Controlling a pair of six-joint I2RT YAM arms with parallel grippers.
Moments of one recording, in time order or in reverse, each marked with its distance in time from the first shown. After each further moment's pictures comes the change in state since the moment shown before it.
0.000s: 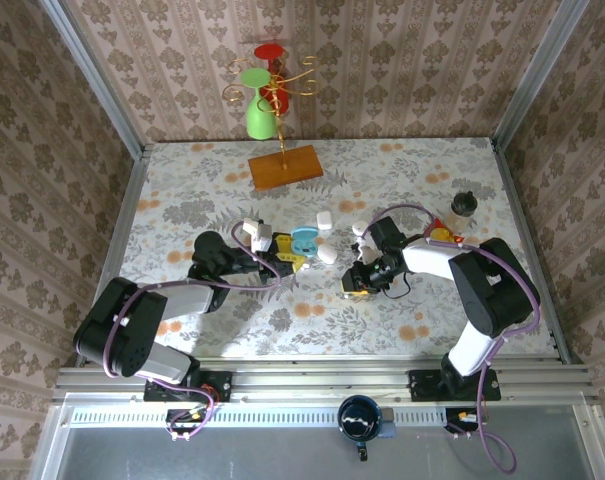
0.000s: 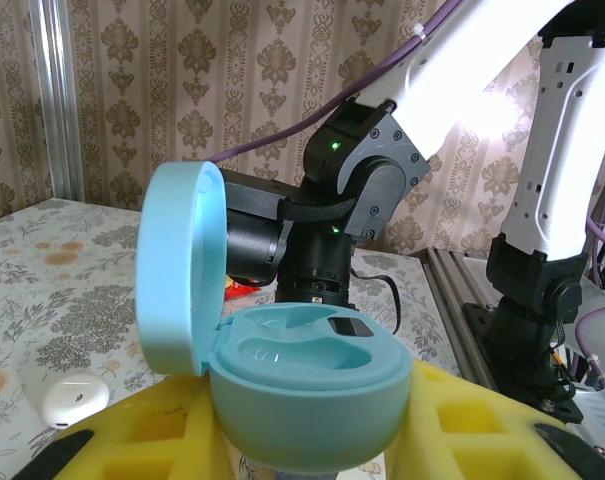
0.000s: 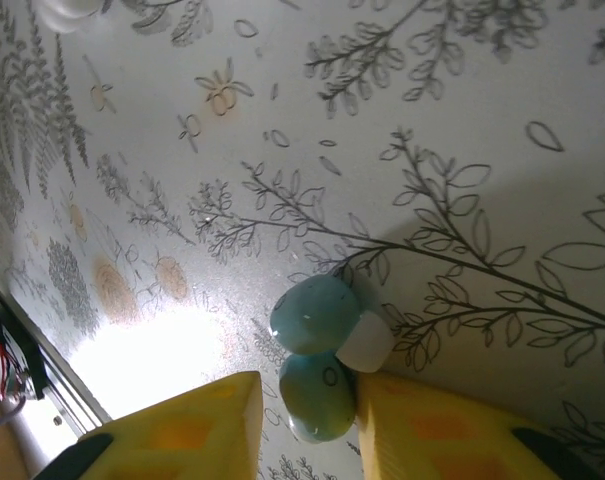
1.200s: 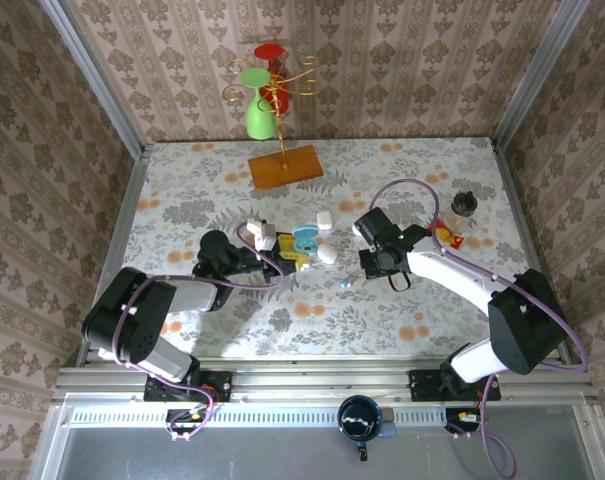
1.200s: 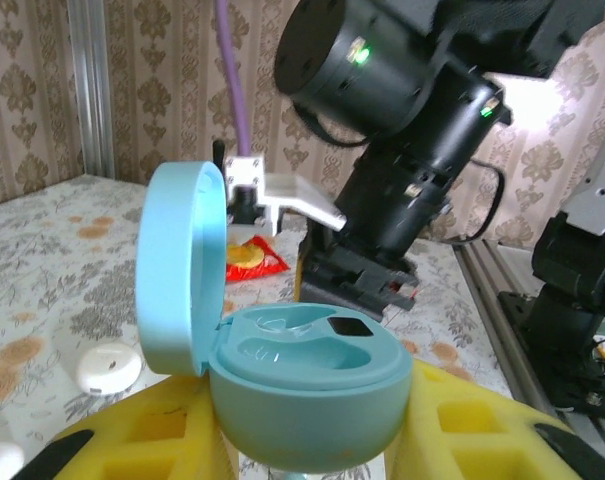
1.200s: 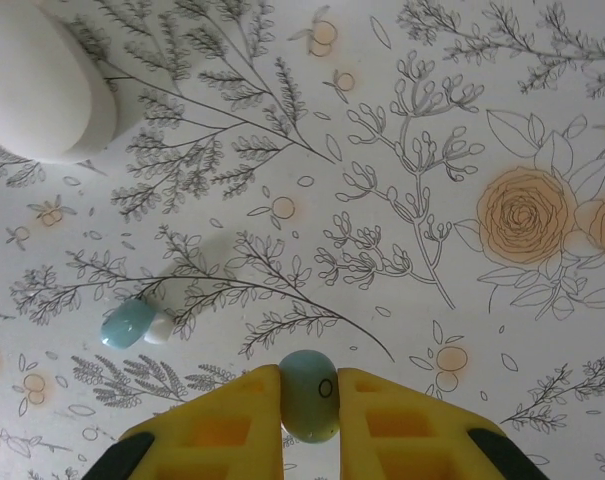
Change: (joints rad) left arm 0.000 0.097 0.004 0.008 -0.057 0.058; right arm 0.171 -0.244 0.158 -0.336 0.784 0.022
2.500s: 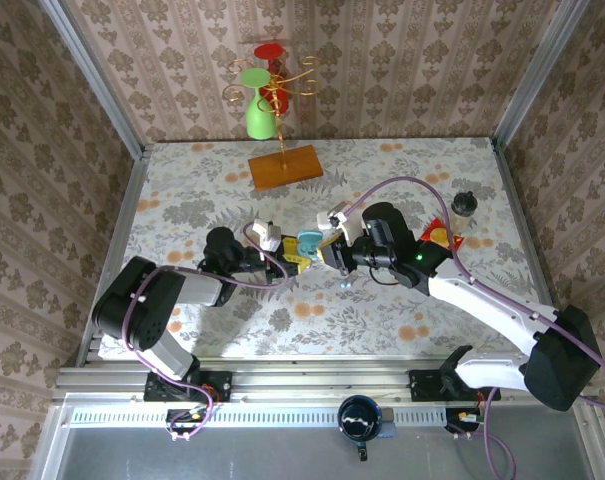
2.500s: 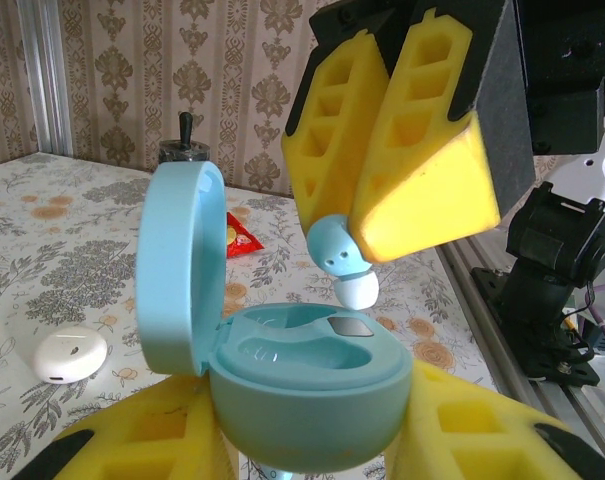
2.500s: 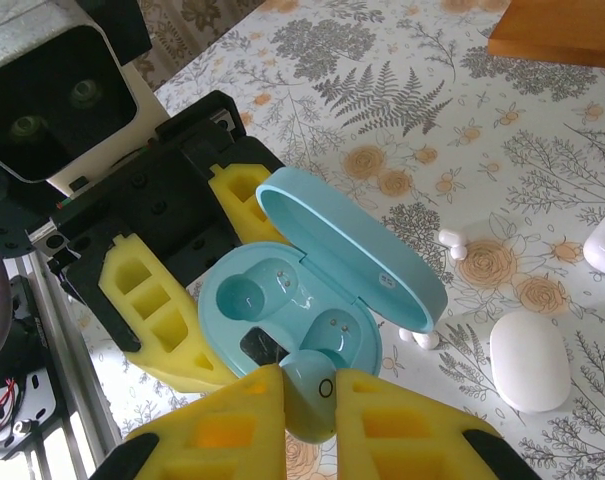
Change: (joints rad) left arm -0.002 0.065 0.036 0.000 0.083 0.014; right arm 0.091 -0.221 -0.064 0.490 -0.474 -0.231
